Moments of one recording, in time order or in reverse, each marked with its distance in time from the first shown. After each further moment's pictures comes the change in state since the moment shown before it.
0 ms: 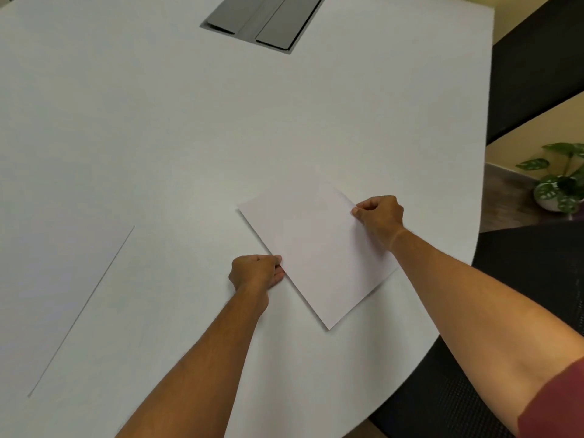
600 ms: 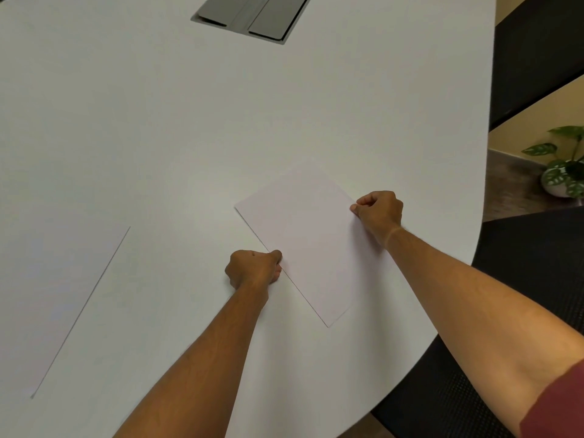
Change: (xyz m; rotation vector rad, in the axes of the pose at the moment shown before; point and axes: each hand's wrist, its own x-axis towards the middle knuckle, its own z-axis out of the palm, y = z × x) left_hand -0.001 0.000 0.007 0.334 0.152 0.123; right_hand -0.001 0.008 0.008 -0.025 0.072 -0.005
